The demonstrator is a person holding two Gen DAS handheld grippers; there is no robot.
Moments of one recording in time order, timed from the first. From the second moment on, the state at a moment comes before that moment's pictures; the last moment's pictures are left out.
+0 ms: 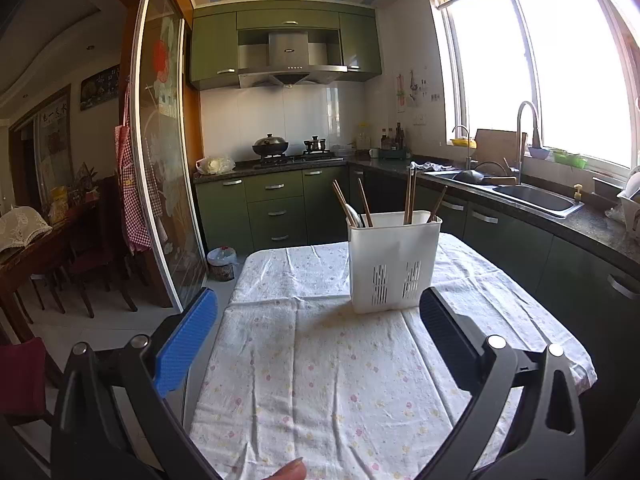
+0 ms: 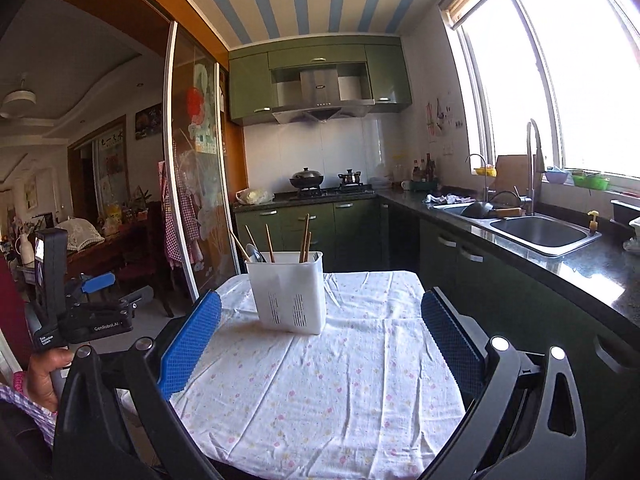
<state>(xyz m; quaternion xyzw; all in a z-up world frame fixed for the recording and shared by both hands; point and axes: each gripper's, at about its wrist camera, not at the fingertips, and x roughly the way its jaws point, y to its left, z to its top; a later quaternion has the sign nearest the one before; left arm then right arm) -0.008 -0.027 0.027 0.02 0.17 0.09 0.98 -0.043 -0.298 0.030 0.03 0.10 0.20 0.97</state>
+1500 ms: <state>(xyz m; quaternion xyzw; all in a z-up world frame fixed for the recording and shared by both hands) -0.012 -0.023 0.028 0.02 0.19 0.08 0.98 -0.031 -0.285 0.026 0.03 0.12 0.22 0.97</state>
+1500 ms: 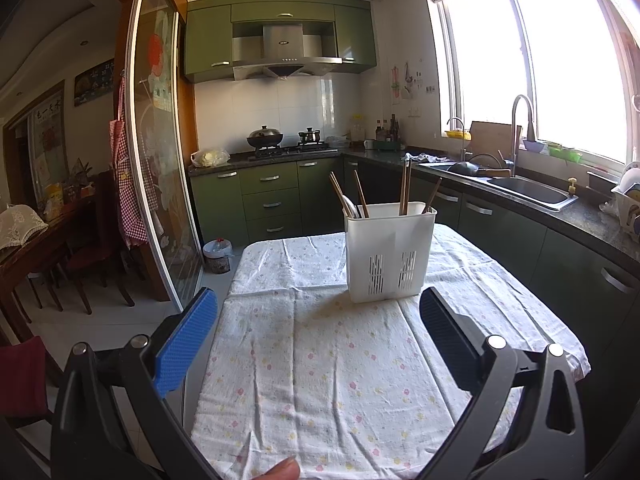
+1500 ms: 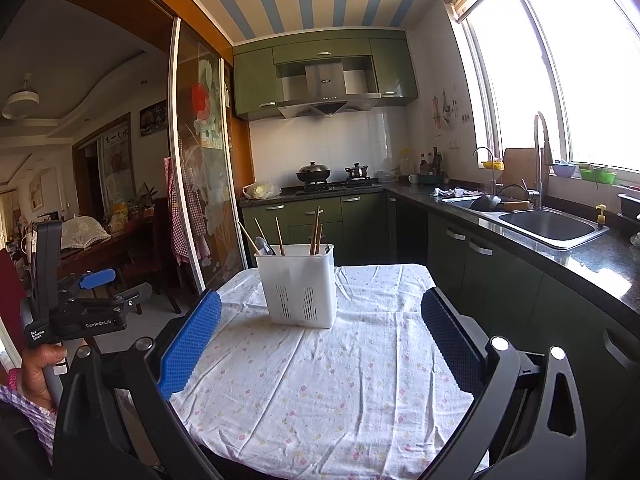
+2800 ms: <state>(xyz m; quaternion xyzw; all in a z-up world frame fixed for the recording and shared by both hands) -0.008 -0.021 0.026 0.02 0.19 0.08 0.98 -0.022 -0.276 0.016 0.01 0.13 0.20 0.97</state>
